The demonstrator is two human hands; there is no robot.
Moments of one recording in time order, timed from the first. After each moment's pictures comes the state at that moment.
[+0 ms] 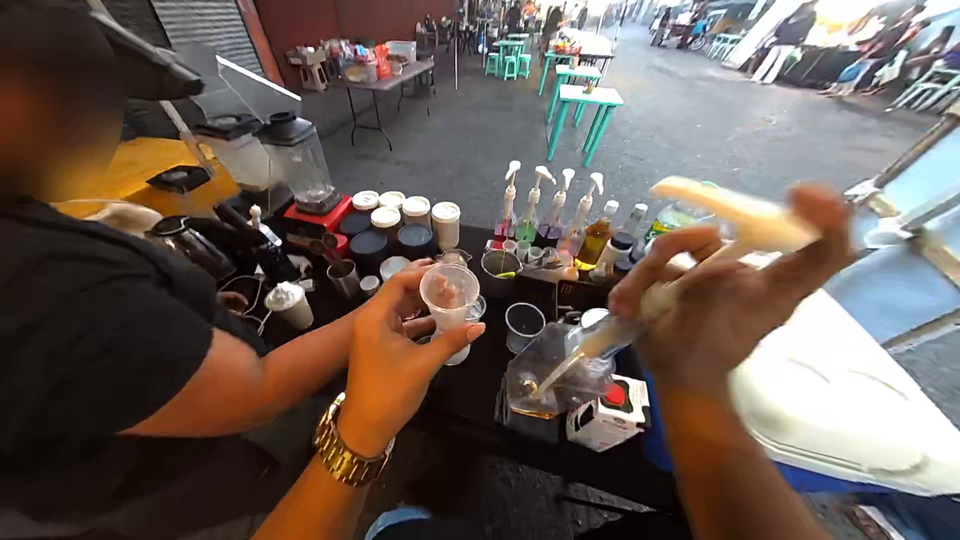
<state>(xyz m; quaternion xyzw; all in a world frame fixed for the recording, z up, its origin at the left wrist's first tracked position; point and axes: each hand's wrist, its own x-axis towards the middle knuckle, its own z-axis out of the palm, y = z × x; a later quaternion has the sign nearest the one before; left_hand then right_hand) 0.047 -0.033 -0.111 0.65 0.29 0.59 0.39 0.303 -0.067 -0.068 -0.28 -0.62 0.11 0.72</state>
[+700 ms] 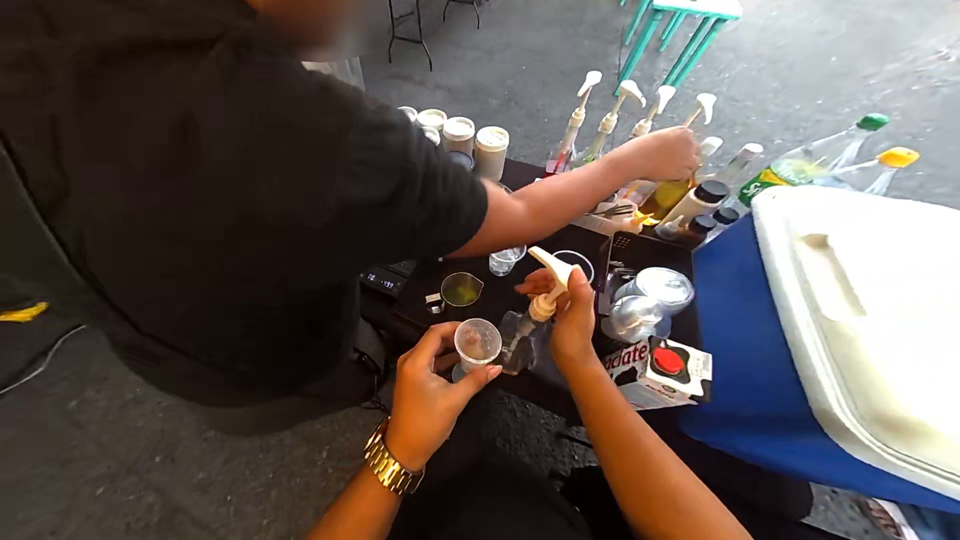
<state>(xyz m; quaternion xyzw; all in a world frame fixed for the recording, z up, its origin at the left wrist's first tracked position) 0.035 -0.095 -0.263 0.57 0.43 0.55 0.44 0.244 -0.034 -0.269 -0.45 -0.52 0.39 0.61</state>
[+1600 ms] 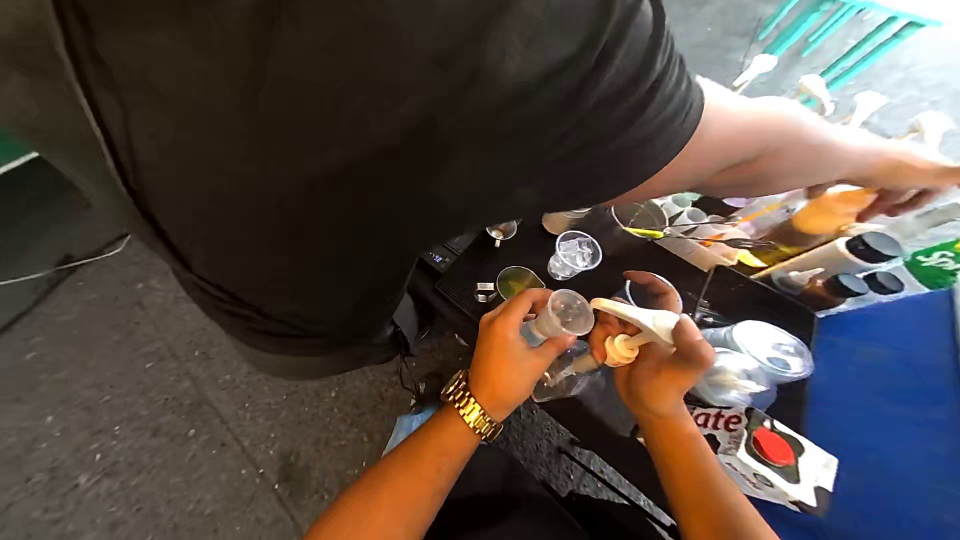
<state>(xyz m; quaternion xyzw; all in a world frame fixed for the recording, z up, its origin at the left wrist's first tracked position) 0.056 -0.044 -0.282 0.54 0.49 0.54 0.41 0.236 -0.016 -0.283 -0.34 -0.50 0.53 0.59</state>
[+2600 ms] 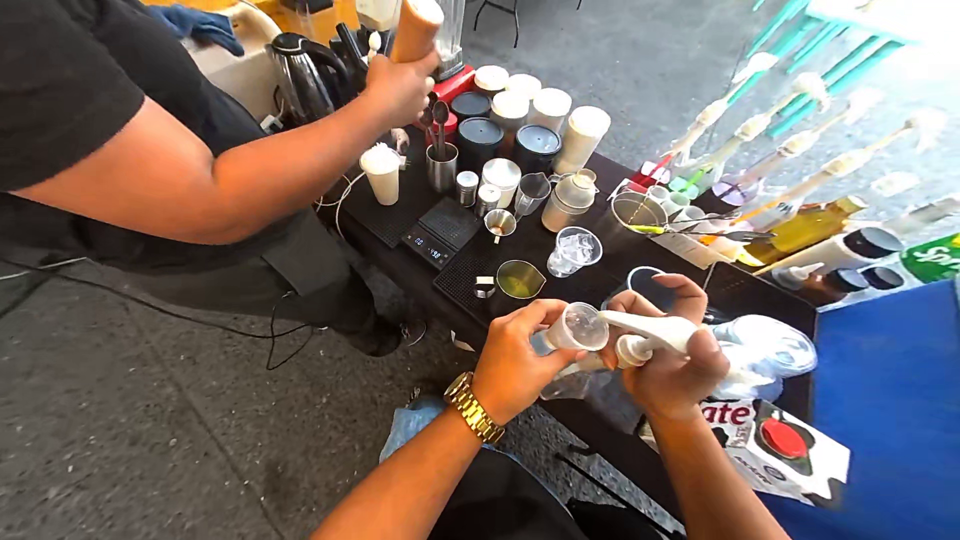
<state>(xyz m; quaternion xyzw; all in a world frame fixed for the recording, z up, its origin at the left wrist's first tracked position) 0.065 -0.056 -0.306 0.57 0.42 0.54 0.46 0.248 -0.025 -0.290 -0.25 -0.54 0.54 0.60</state>
